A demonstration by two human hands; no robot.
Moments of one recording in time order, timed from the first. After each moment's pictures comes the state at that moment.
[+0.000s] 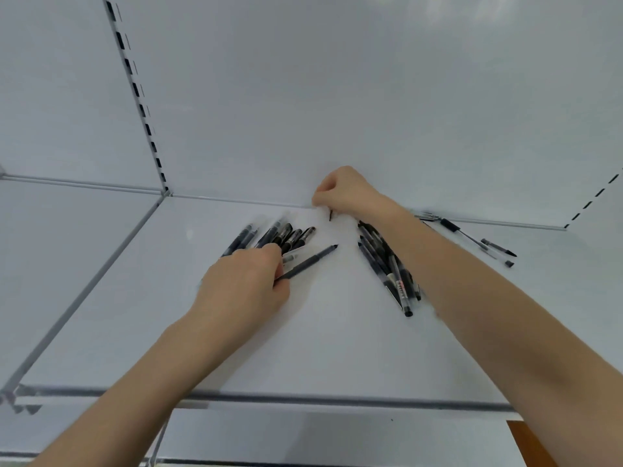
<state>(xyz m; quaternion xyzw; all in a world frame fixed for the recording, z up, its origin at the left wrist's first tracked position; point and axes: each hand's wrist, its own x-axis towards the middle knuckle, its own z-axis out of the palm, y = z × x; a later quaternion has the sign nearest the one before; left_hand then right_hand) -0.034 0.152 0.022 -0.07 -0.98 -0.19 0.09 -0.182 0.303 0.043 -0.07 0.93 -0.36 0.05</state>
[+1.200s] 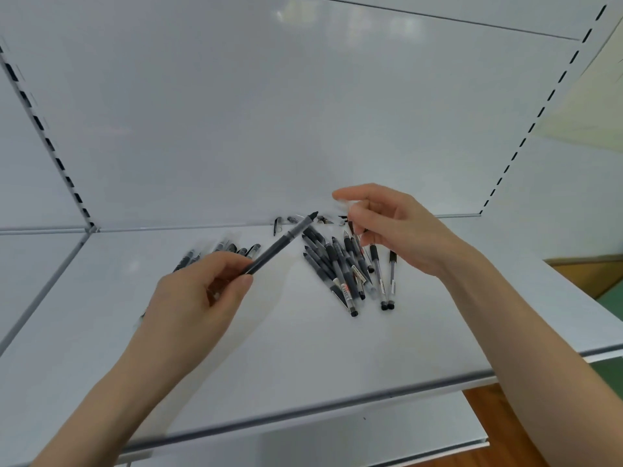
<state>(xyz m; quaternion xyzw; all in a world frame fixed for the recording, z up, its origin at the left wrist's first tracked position) -0.023 0.155 0.030 -0.16 -0.85 -0.48 0.14 -0.057 0.398 0.078 -0.11 0.81 -0.58 -0.01</state>
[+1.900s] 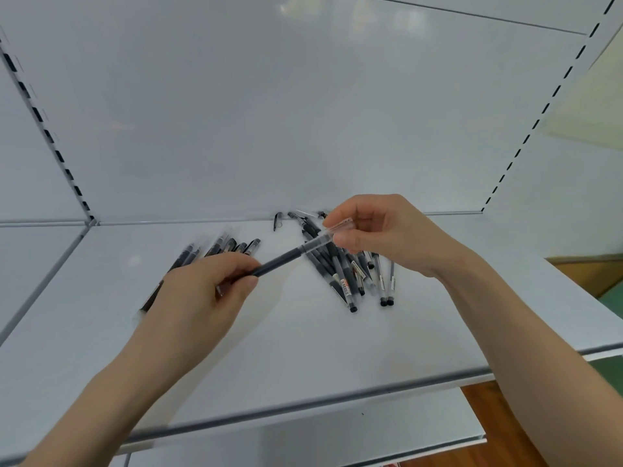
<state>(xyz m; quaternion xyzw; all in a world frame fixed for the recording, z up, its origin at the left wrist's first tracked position) -0.019 0.159 0.034 -0.18 -0.87 -0.43 0.13 -0.048 0.389 0.080 -0.18 0.83 -0.52 0.02</state>
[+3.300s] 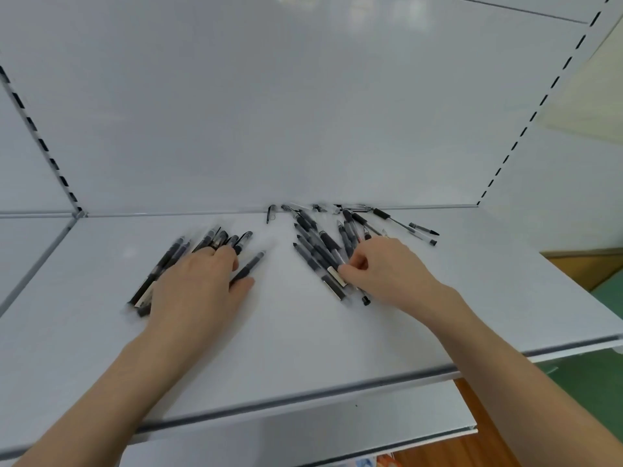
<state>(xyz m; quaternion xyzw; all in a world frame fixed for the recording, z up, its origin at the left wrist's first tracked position) -0.045 0.175 0.014 -0.08 -0.97 -0.16 0.14 -0.039 0.390 0.033 0.00 0.99 -0.15 -0.04</state>
